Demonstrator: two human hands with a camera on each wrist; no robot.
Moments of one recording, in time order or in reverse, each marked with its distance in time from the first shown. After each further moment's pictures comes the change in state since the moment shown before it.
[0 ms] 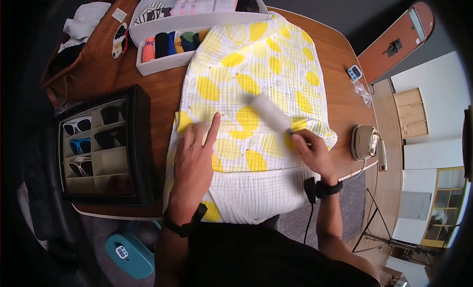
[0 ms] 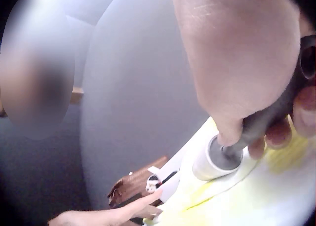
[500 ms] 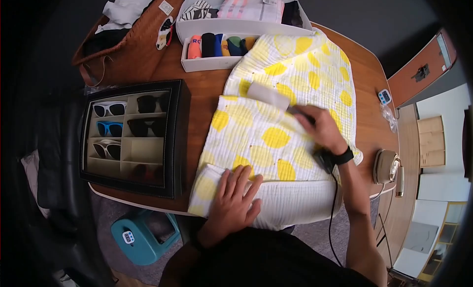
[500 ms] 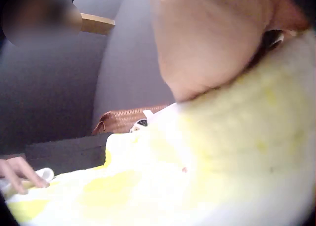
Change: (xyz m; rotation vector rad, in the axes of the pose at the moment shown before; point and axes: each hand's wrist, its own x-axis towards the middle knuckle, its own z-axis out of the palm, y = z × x) left_hand -0.083 0.013 0.032 -0.094 0.113 0.182; right_hand 0.117 -0.041 0.030 -0.276 -0.070 -0.692
